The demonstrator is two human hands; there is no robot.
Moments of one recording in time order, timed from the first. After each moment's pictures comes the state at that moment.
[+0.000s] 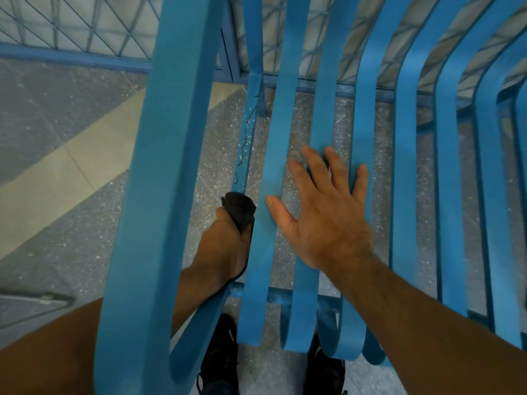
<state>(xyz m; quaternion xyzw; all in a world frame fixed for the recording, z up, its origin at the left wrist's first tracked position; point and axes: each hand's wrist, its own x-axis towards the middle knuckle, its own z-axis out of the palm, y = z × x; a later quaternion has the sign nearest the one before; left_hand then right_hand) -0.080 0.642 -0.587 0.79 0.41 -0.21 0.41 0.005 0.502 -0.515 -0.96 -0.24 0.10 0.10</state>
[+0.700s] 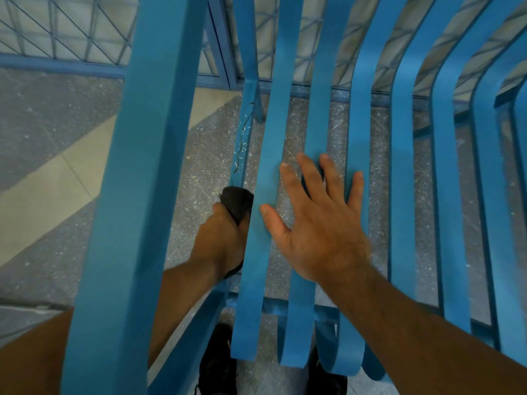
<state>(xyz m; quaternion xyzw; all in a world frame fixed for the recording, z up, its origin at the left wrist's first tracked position) -0.055 0.644 -0.578 0.79 0.40 -0.19 0.43 0.005 0.502 -0.518 -0.96 -0.24 0.11 0.09</state>
